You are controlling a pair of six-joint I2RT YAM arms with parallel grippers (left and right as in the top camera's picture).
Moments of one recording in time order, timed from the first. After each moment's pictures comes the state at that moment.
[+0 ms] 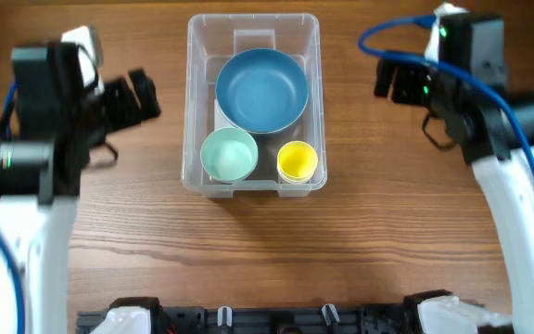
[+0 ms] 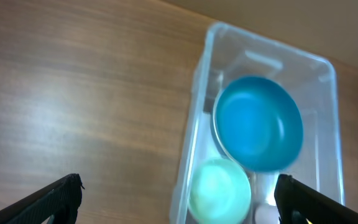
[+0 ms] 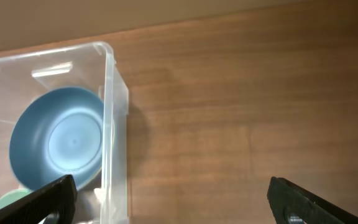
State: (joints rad) left arm -0.01 1.22 1.48 -1.05 0.05 -0.29; right arm 0.18 1.36 1.53 -0.96 0.11 0.27
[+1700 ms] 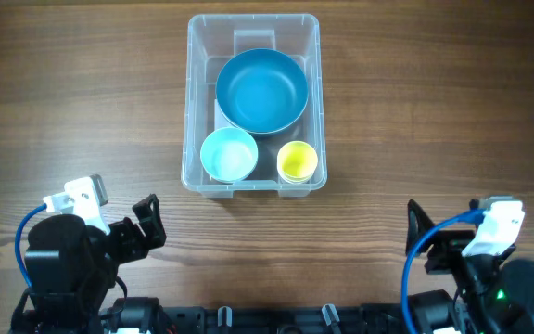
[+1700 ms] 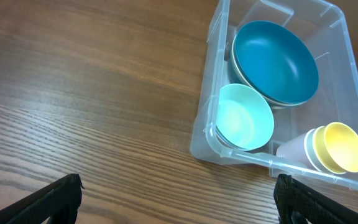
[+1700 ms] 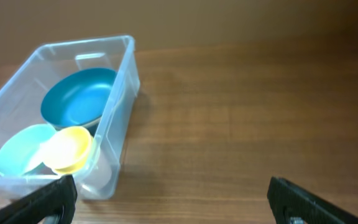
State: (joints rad) left arm -0.01 0.54 0.95 -1.12 0.02 -0.33; right arm 0.18 0.25 0.80 -0.93 0.07 0.15
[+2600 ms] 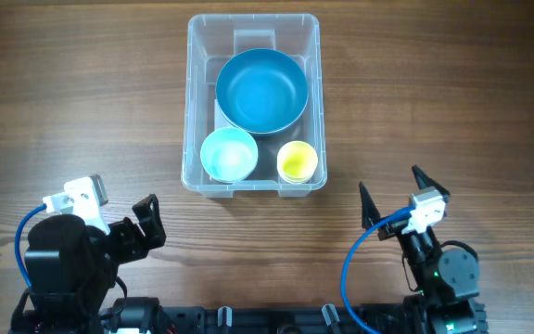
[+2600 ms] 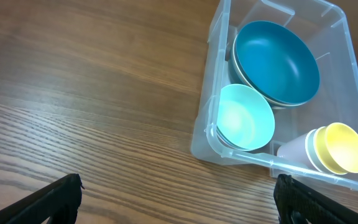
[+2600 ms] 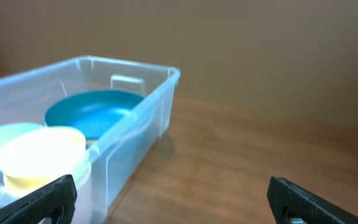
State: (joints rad) left arm -0.01 0.54 0.95 -1.12 0.02 -0.33; right arm 0.19 0.02 0.03 -0.06 -0.11 -0.07
